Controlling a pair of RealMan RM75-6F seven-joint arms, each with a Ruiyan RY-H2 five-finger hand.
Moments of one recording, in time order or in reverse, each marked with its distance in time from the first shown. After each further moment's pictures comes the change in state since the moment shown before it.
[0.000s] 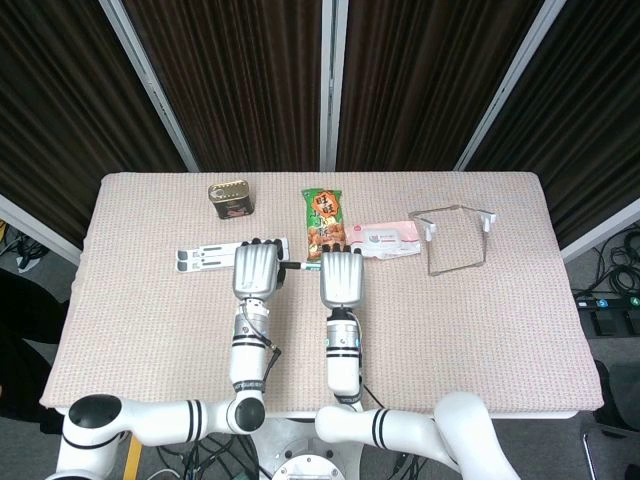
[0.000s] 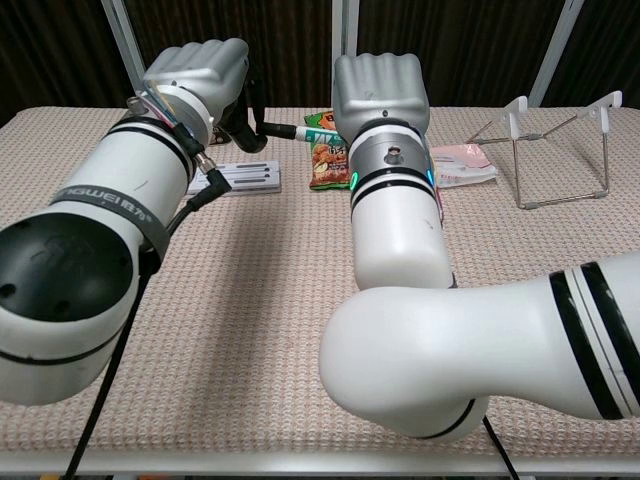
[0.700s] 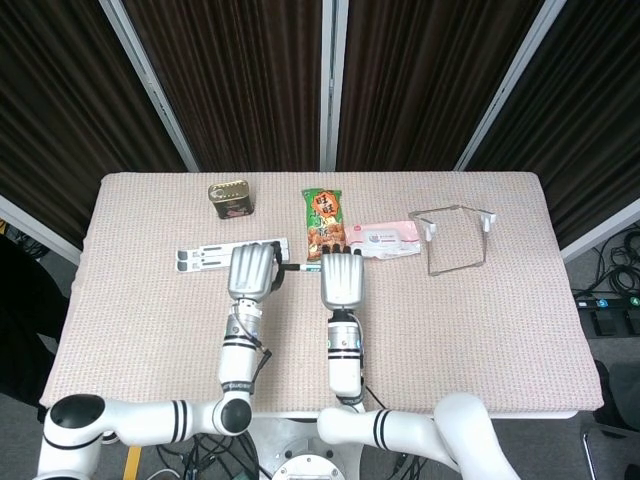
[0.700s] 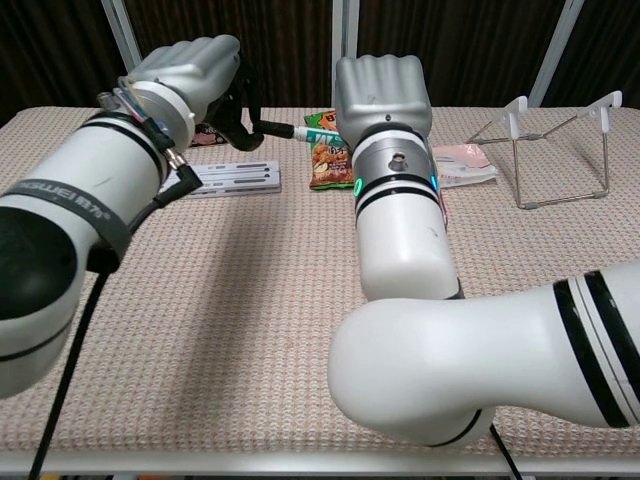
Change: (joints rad) left arm 0.056 0.091 0.042 -0.086 0.028 -0.052 -0.095; right arm -0.063 0.003 -0.027 -0.001 -0.056 0.032 -0.010
